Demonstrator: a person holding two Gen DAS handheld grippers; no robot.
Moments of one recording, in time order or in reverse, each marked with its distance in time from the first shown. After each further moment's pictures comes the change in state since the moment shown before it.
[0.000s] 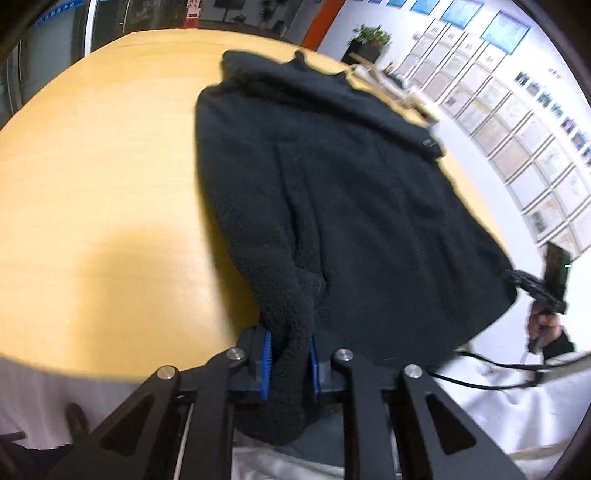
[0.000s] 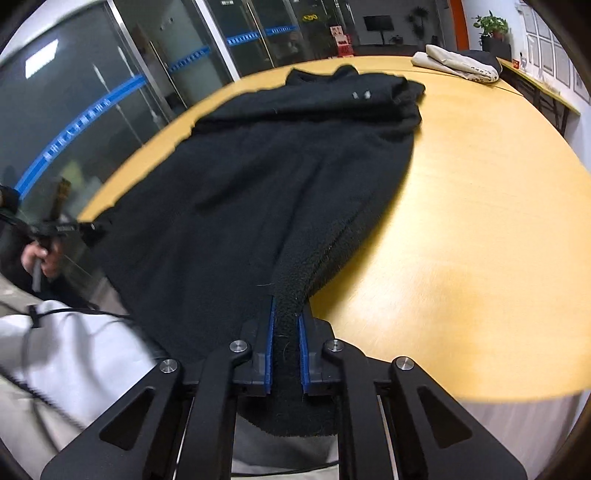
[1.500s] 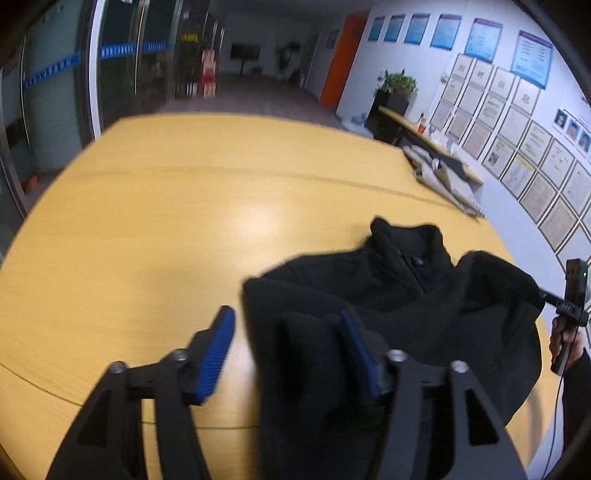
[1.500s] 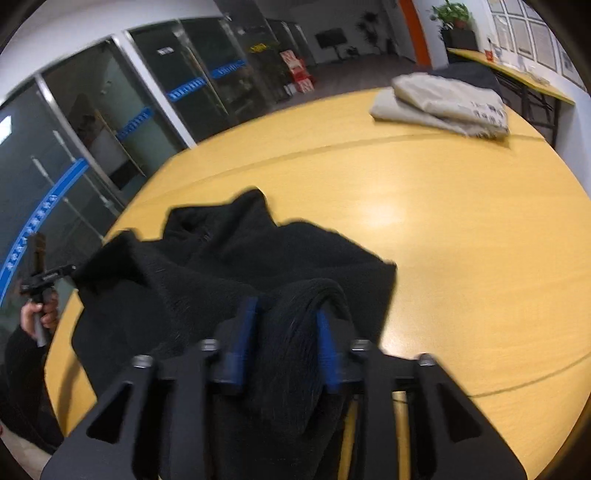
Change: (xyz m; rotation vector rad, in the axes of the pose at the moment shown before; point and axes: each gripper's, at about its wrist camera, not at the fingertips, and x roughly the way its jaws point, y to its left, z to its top) left arm 0.120 0.082 0.397 0.044 -0.232 0.171; right arm 0.156 -0.188 0.341 0.166 -0.158 -0.072
